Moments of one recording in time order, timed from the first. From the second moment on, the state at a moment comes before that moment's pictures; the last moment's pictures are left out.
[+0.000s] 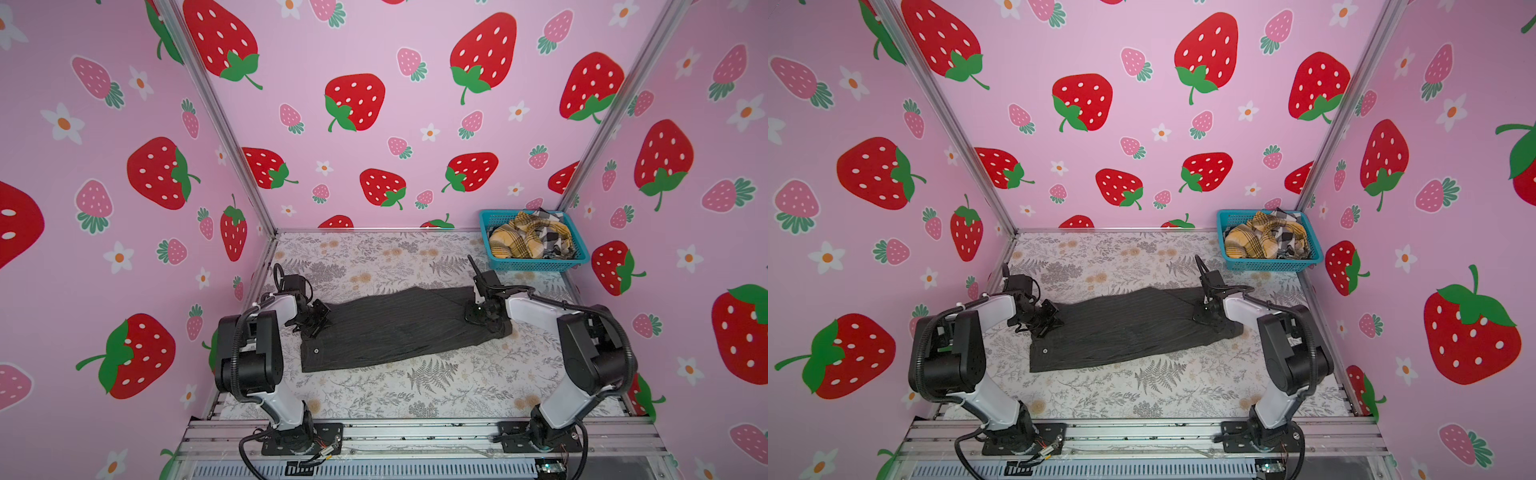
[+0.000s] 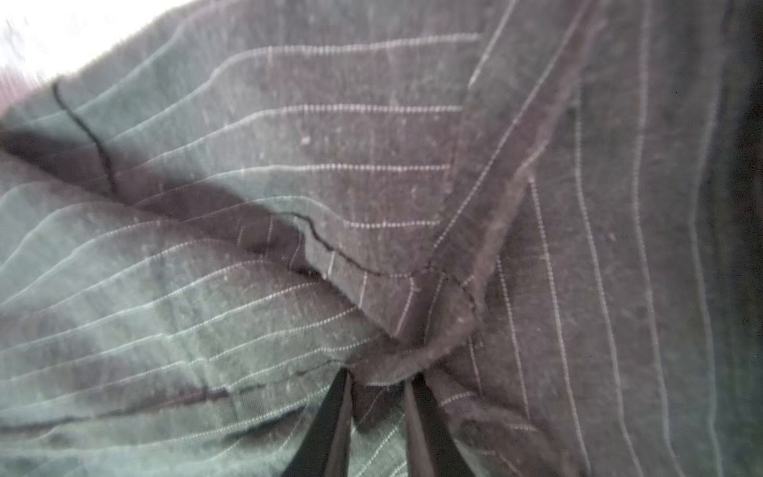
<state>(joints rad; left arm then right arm) 0.17 1.68 0.88 -0.51 0.42 -0.71 0.43 1.77 1.02 -0.42 -0.08 0.49</state>
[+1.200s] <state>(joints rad) -0.33 1.56 0.86 -0.66 0.41 -0.76 0.77 1.86 1.17 -0.43 -0.21 0.54</state>
